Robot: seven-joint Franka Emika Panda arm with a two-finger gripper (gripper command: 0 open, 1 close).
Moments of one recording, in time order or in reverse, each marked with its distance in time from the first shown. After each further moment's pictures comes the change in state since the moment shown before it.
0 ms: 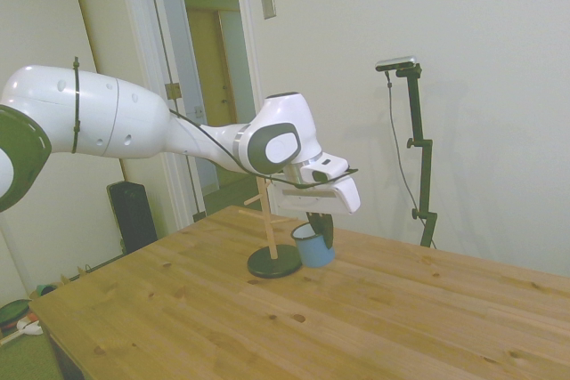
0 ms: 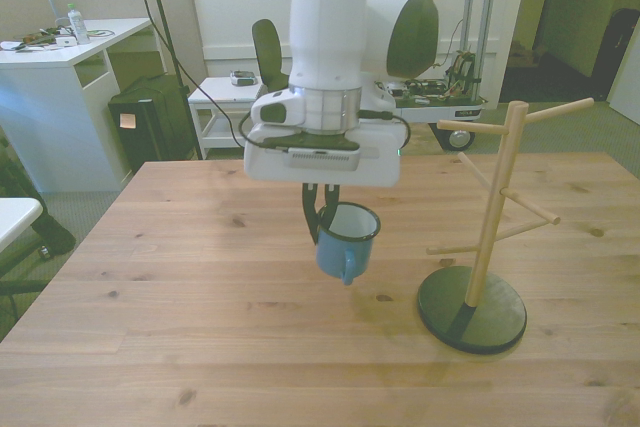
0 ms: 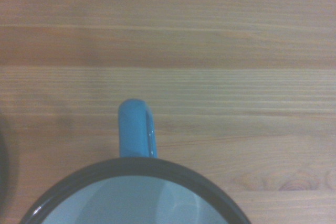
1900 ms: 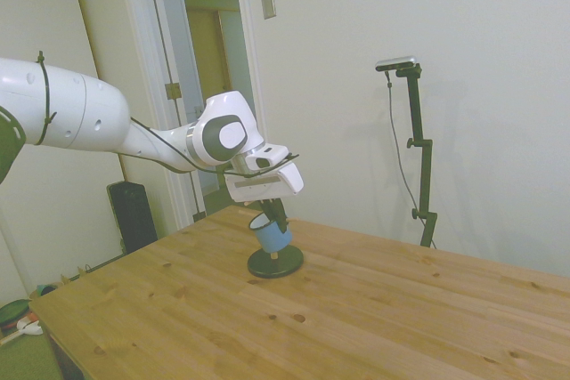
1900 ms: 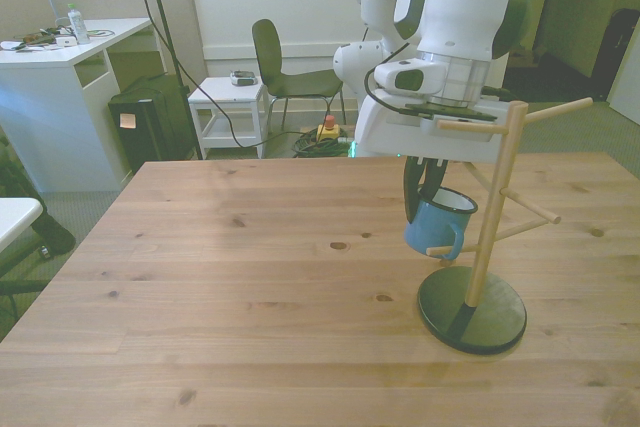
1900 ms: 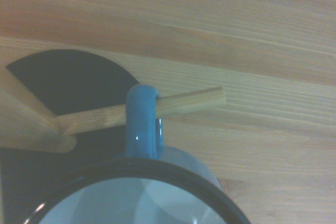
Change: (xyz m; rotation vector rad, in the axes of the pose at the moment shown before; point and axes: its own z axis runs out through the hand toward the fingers) arm -0.097 -0.080 -0.027 -0.036 0.069 -0.107
